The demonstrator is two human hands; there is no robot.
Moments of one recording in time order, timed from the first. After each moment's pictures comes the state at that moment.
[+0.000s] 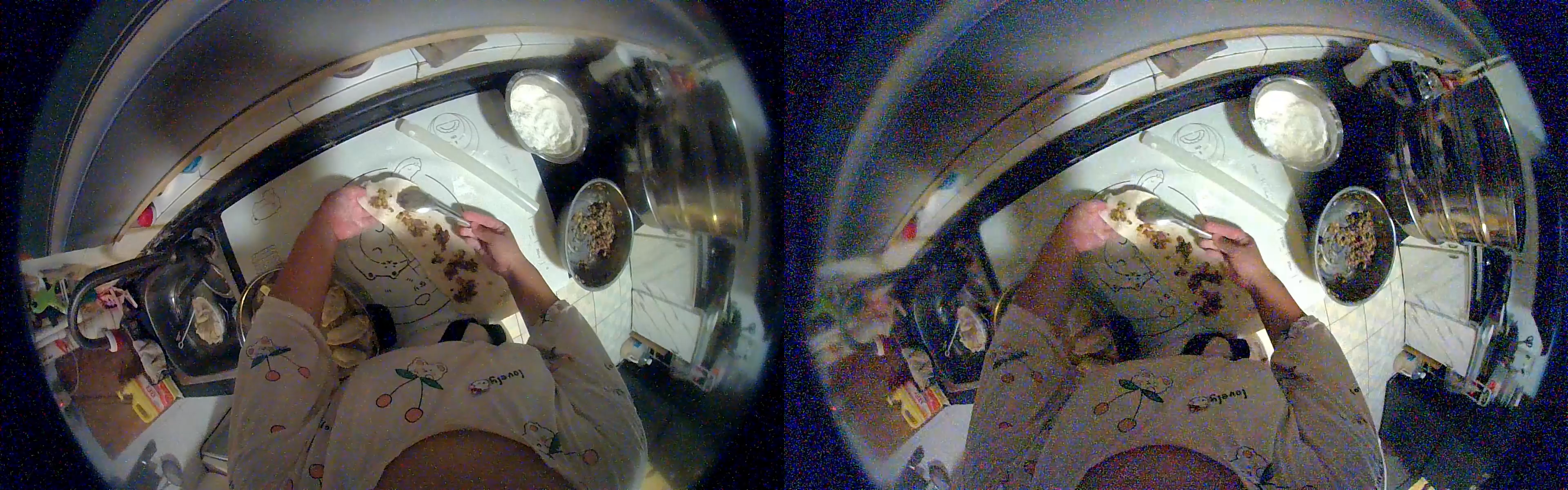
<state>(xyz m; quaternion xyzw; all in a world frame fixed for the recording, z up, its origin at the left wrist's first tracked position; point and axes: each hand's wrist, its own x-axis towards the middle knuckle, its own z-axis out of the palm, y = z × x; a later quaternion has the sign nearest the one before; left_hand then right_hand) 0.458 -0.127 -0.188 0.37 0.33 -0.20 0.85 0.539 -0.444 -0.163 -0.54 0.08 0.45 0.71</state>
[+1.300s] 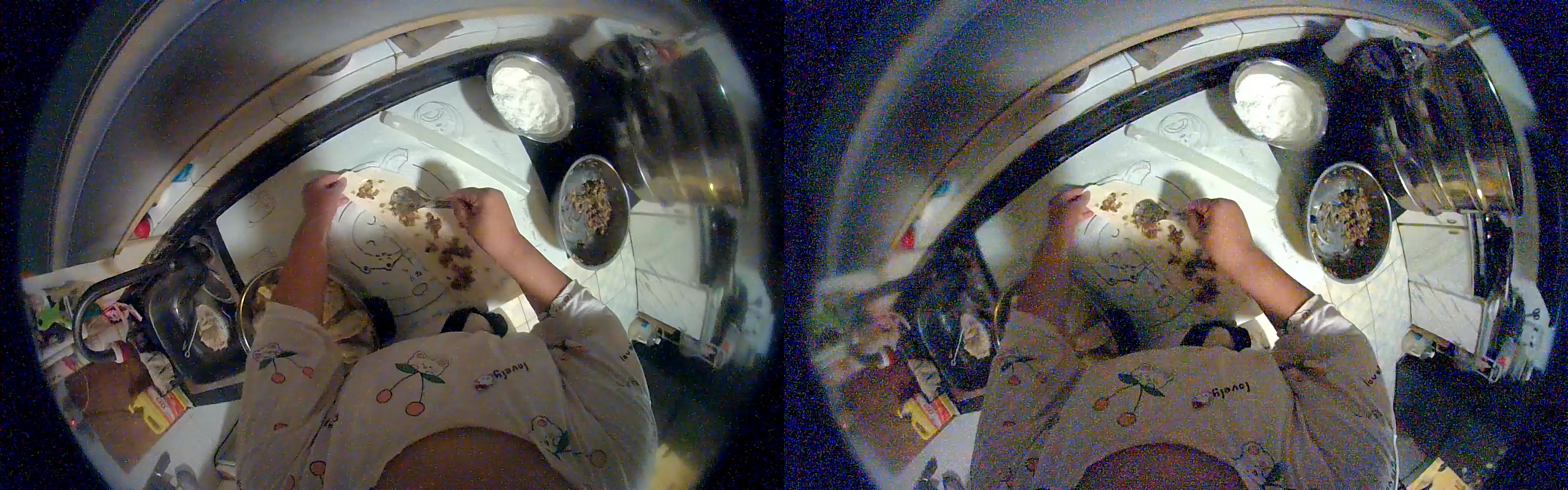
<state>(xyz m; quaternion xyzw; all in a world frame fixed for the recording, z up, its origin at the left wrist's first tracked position) 0.460 -0.116 -0.203 0.71 0.41 -0.01 0.58 0.547 -0.411 -0.100 -0.86 -0.27 0.20 0.39</state>
